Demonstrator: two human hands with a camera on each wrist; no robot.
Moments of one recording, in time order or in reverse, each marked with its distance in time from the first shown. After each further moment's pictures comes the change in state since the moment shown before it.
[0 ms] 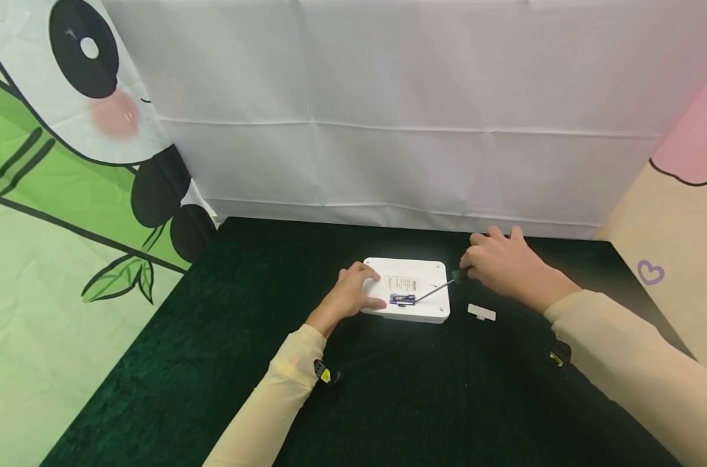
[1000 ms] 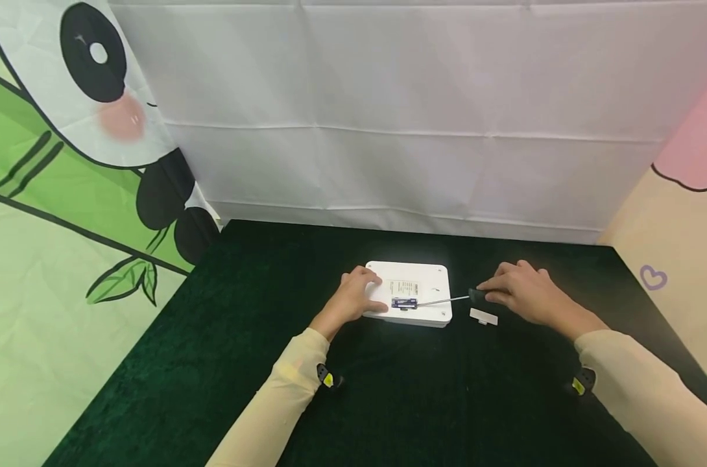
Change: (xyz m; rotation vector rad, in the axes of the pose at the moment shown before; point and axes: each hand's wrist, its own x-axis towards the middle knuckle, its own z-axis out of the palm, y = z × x) left_hand -0.001 0.001 0.003 0.007 0.028 -0.033; right_hand -0.032 0.036 0.068 0.260 0.047 0.028
